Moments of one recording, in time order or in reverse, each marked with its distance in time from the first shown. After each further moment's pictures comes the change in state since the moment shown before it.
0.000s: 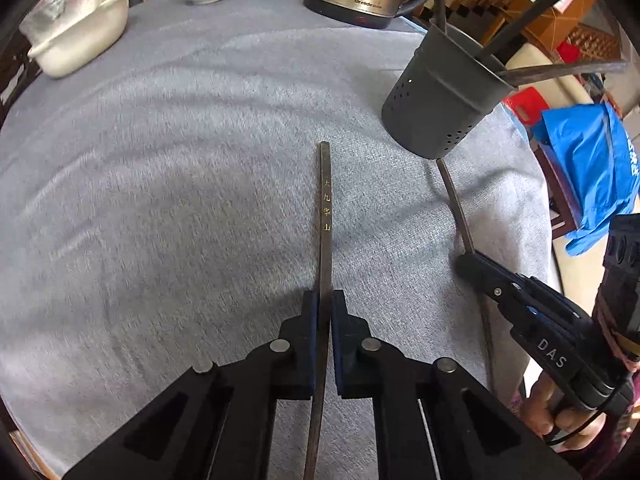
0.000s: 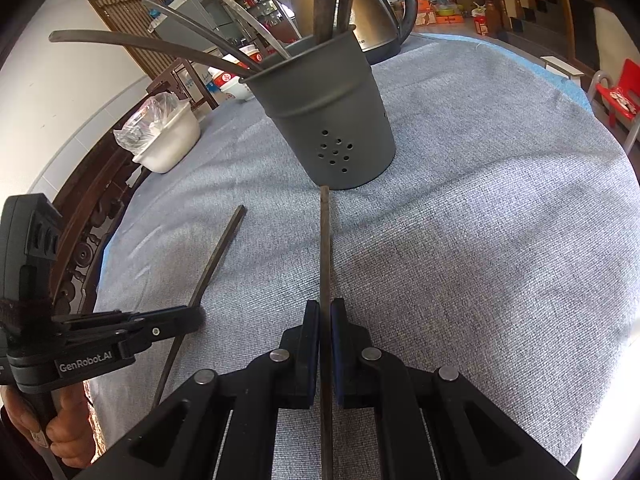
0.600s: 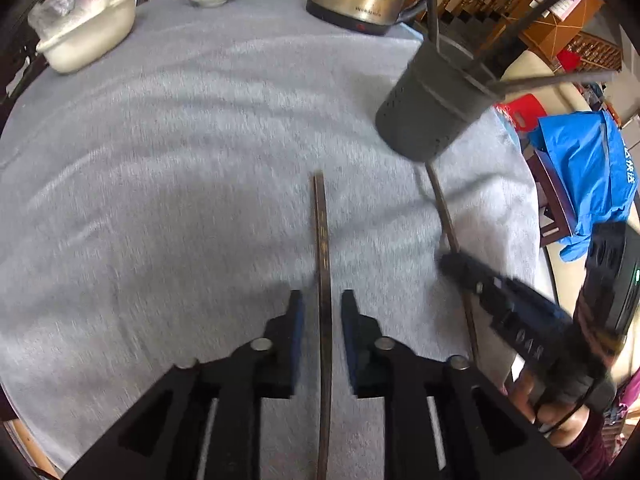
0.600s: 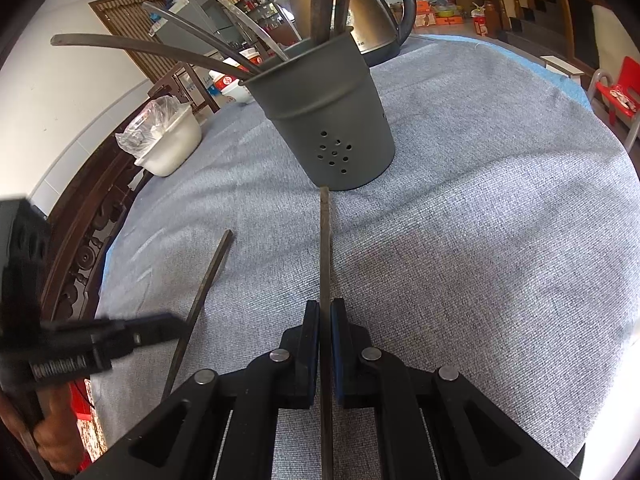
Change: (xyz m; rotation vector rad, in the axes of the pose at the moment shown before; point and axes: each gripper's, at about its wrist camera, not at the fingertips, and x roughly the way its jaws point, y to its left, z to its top) left arm -0.027 0.008 -0.006 -0.012 -0.018 -0.004; right arm -0.002 -0.004 -0.002 0.007 -0.011 0.013
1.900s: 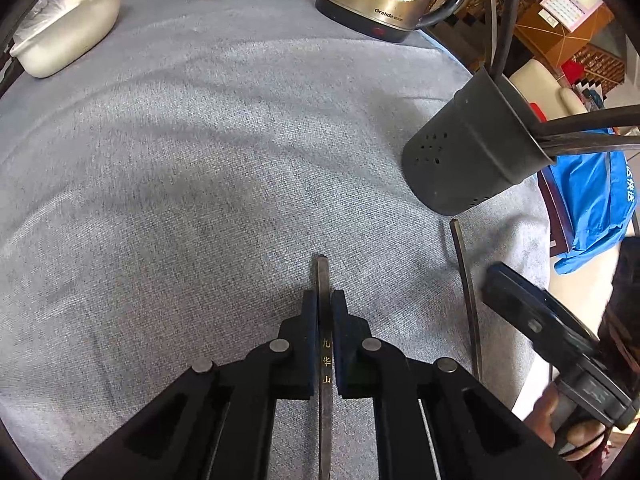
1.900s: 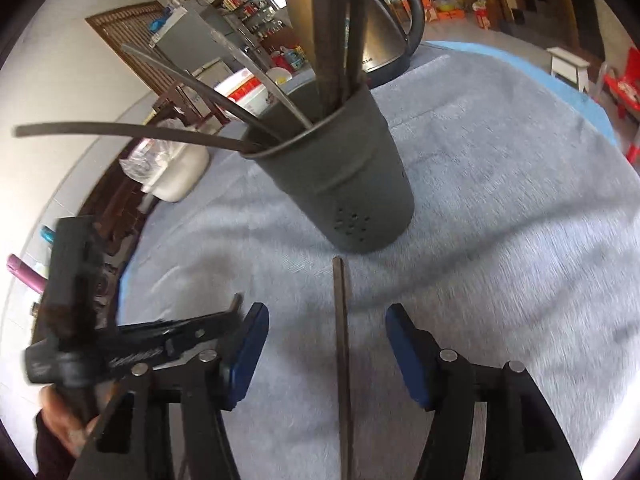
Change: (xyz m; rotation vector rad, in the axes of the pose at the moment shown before) left arm 0.030 0.038 0.065 -0.030 0.031 -0.045; right arm 0.012 0.007 0.051 0.029 0.007 0.038
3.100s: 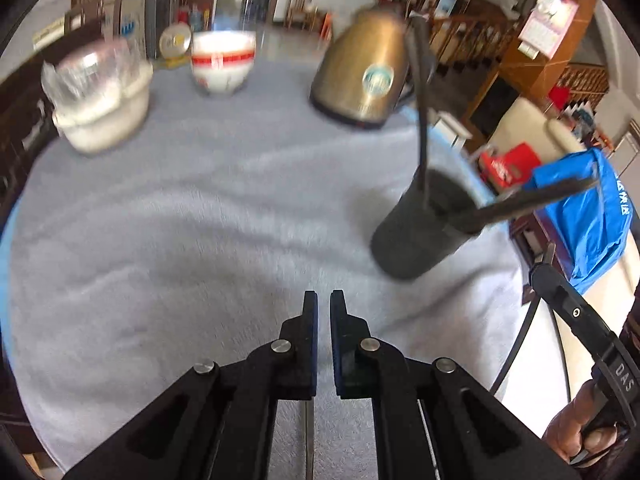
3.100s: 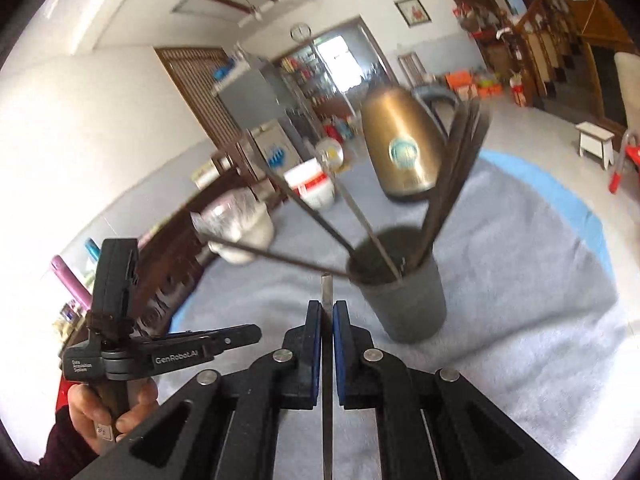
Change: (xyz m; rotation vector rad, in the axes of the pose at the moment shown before) left arm -0.091 -0.047 -0.008 0.046 -0.267 0.051; right arm -0.105 0.038 0.015 -0.118 -0.310 0.151
